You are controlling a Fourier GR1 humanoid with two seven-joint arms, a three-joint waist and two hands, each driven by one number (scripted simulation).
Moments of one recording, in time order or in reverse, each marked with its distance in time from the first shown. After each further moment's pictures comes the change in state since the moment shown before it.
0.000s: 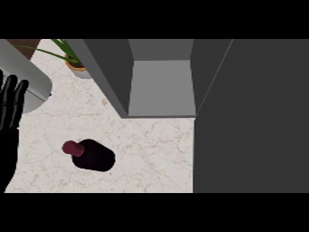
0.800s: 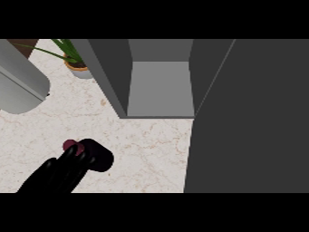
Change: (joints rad) left arm 0.248 0.055 -0.306 -0.190 0.432 -0.337 0.119; right arm 0.116 -0.020 0.108 -0.226 -0.162 0.103 0.210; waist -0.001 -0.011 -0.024
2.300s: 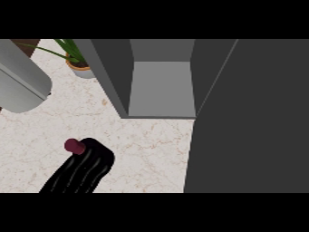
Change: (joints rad) left arm 0.043 -0.012 -0.152 -0.096 -0.048 0.266 0.223; right arm -0.137 0.006 0.033 -0.110 0.006 -0.099 0.270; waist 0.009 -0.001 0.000
